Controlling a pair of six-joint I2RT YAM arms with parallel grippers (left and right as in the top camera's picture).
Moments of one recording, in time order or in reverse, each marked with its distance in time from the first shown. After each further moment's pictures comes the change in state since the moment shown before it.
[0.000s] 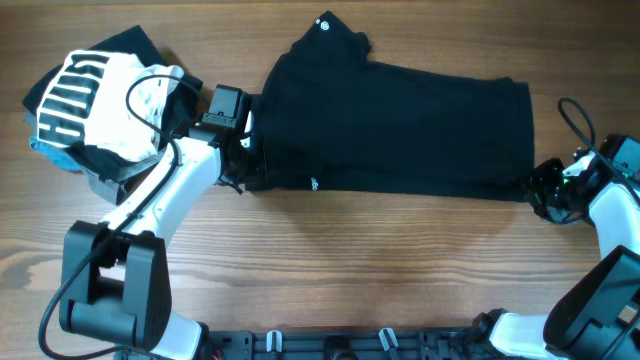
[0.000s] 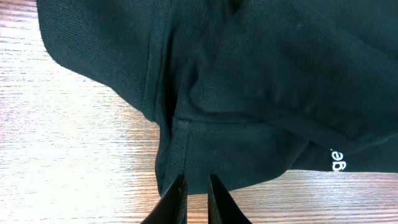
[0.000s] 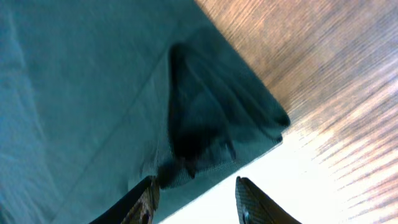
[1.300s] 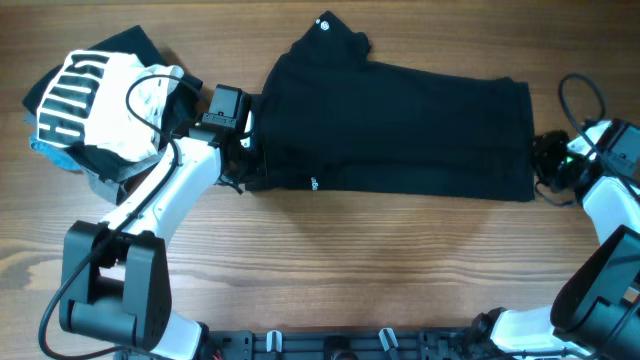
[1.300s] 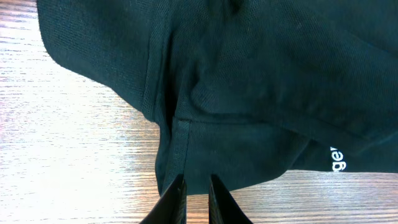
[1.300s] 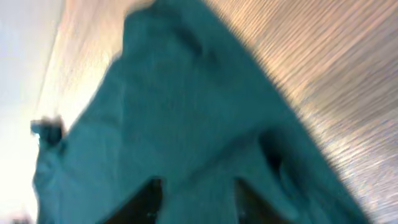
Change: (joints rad) left arm 0.000 0.000 0.000 0.001 0.000 0.000; right arm 0.021 0.079 -0.005 0.349 -0.153 0.047
